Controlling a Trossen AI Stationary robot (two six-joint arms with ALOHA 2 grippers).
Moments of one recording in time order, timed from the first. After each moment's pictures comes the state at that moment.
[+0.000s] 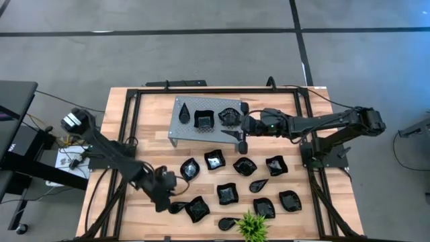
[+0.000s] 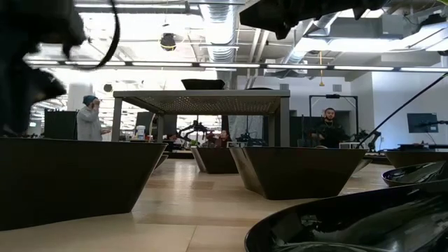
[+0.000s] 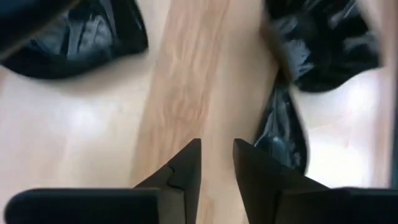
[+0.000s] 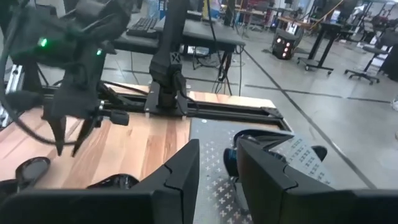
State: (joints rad) left arm -0.73 1.42 0.67 -0.31 -0.23 -0.85; right arm -0.03 1.28 0.84 0.29 0.08 -0.14
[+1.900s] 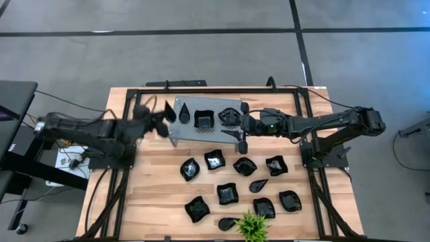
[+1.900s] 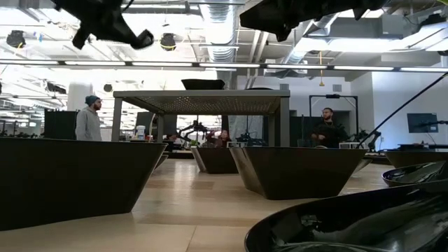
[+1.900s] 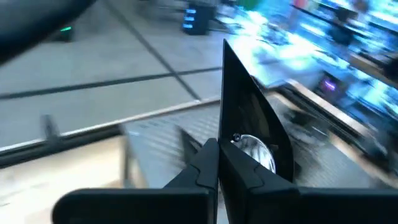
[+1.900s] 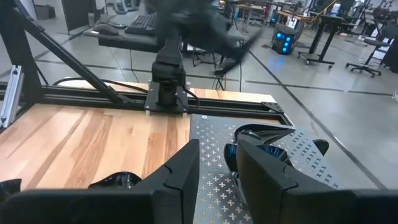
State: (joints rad) left arm -0.15 0.75 0.67 -0.40 -0.91 -0.64; right arm -0.03 1.28 0.84 0.27 0.08 -0.12
